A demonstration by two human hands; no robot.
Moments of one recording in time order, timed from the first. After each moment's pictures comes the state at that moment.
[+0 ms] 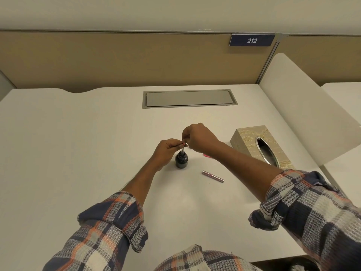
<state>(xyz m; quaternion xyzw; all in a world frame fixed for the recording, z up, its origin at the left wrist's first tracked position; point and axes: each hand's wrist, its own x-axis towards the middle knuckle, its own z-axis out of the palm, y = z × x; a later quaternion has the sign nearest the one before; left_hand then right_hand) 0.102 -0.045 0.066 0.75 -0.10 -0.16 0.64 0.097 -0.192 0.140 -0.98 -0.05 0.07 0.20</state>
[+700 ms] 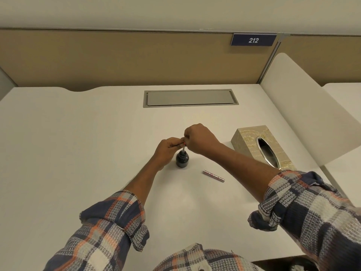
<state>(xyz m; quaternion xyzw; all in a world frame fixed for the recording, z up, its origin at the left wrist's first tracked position) 0.104 -0.046 0.060 0.75 -0.08 -0.15 0.64 0.094 -0.188 0.135 -0.98 -0.05 0.04 0.16</state>
